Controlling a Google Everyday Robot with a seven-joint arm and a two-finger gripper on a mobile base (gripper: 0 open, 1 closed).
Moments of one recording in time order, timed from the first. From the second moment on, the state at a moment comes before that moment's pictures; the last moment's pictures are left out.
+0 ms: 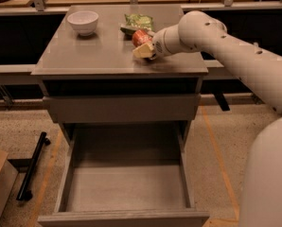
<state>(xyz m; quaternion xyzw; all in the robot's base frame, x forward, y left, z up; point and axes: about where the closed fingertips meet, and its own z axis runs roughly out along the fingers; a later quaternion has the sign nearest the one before) 0.803 -0.026 0.858 -0.33 0.81 0.14 0.47</state>
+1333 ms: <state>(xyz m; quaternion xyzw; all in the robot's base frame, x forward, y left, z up) 0.559 -0.040 0.892 -0.39 0.80 0.22 0.40</state>
